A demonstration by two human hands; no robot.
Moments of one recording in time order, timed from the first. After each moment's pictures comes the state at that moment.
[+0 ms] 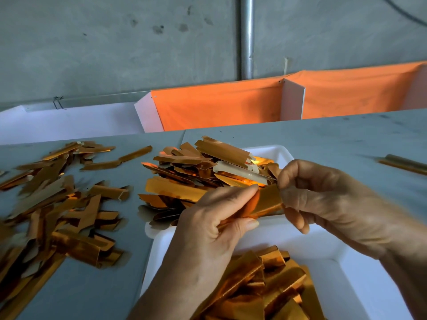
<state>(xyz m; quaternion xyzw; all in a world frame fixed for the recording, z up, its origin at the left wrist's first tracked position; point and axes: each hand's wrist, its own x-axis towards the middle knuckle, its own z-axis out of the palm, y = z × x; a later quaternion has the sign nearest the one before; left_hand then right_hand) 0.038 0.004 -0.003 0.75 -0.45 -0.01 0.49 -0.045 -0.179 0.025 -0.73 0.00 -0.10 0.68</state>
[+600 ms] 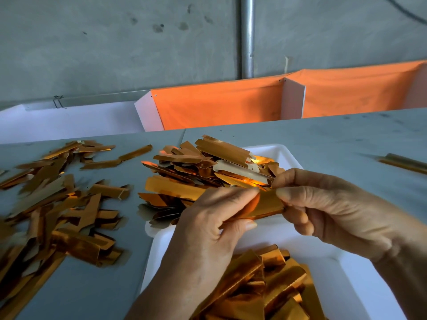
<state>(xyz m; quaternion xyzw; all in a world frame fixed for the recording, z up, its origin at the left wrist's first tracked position) 0.039 0.005 -0.005 0.77 -0.46 0.05 0.44 -0.040 -0.185 0.015 -0.58 0.04 0.00 0.82</state>
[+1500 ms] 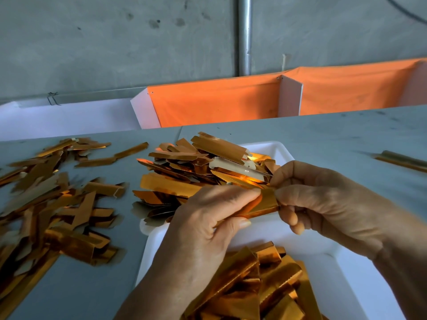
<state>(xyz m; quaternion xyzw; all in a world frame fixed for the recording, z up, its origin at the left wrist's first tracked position) 0.042 0.006 -0.005 0.76 -0.49 0.05 0.43 -0.041 -0.182 0.018 -0.67 0.07 -0.05 0.74</state>
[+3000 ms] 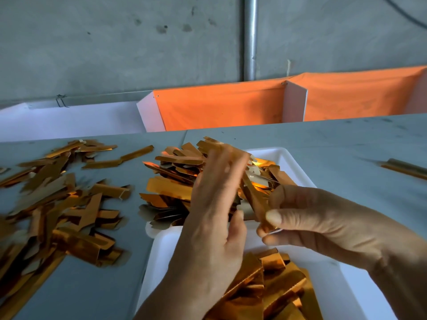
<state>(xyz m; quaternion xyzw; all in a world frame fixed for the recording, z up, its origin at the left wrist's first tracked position) 0.030 -0.002 0.001 0.76 -0.47 0.14 0.44 -0.039 -0.178 0.013 -0.59 0.06 0.09 0.80</state>
